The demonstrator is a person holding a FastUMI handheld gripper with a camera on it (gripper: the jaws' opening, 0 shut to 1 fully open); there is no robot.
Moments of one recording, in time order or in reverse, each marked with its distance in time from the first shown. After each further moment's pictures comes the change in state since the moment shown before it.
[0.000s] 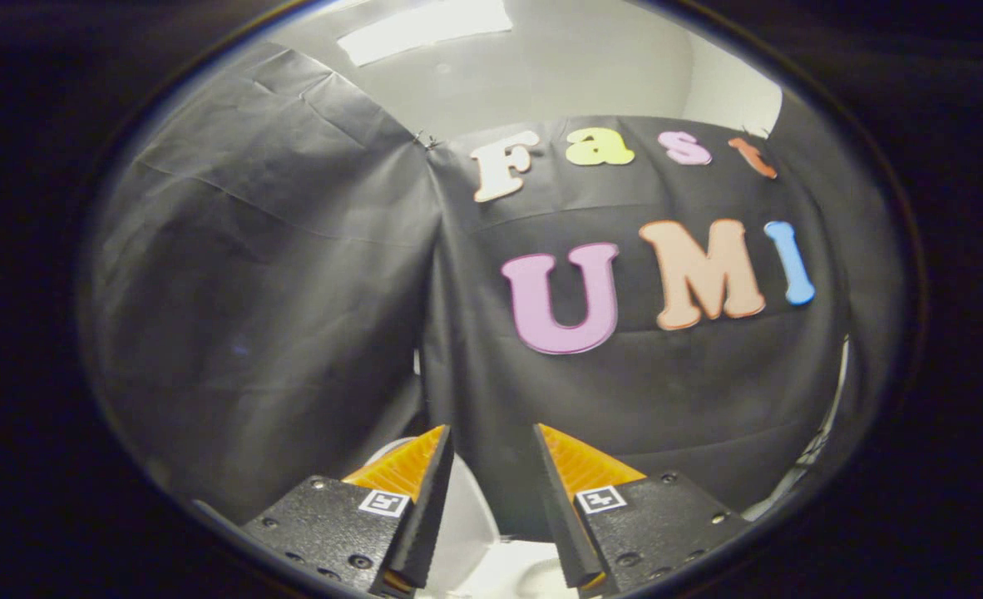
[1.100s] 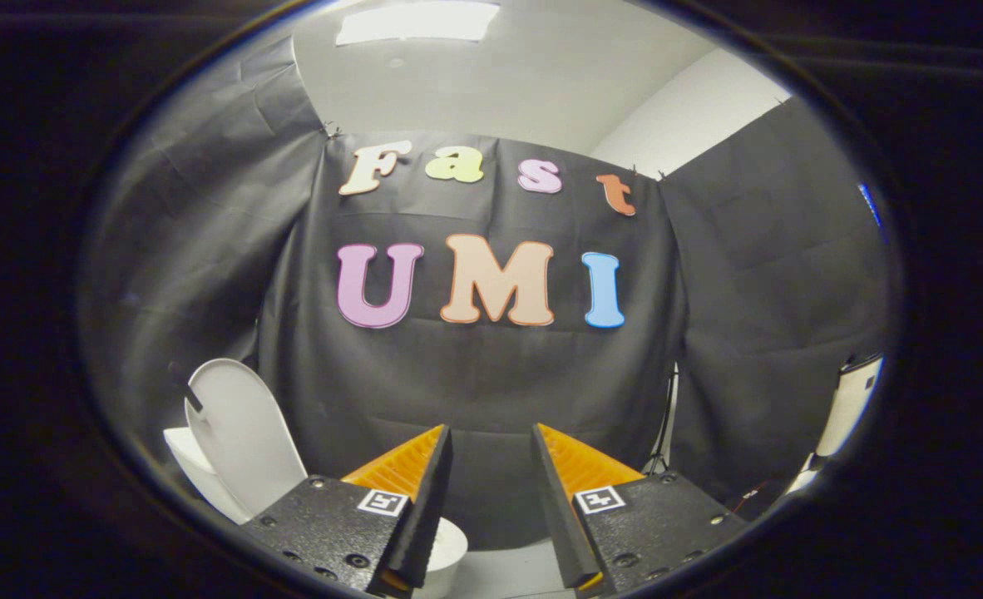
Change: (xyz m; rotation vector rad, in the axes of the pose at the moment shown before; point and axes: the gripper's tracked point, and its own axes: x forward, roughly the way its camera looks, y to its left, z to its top) arm -0.196 -0.248 -0.055 -0.068 0.001 -0.432
